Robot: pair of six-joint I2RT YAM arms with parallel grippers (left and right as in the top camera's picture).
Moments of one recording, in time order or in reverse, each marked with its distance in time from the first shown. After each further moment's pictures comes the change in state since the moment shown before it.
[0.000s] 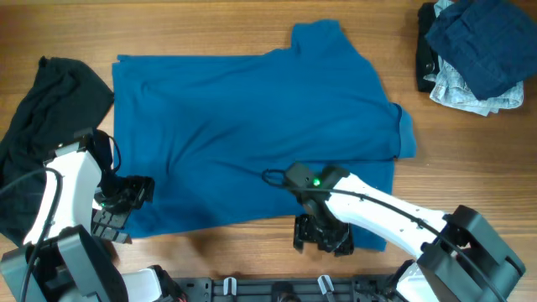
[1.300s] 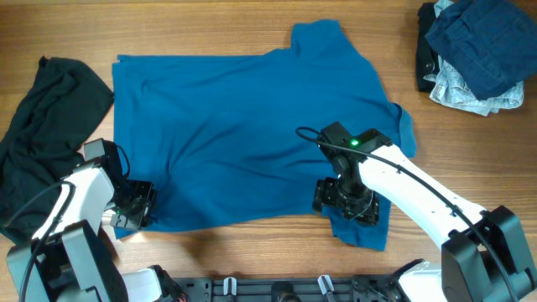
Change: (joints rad) left arm 0.000 0.000 -0.202 0.368 0.076 -0.098; right arm -0.304 -0.032 0.132 -0.160 0.127 -0.146
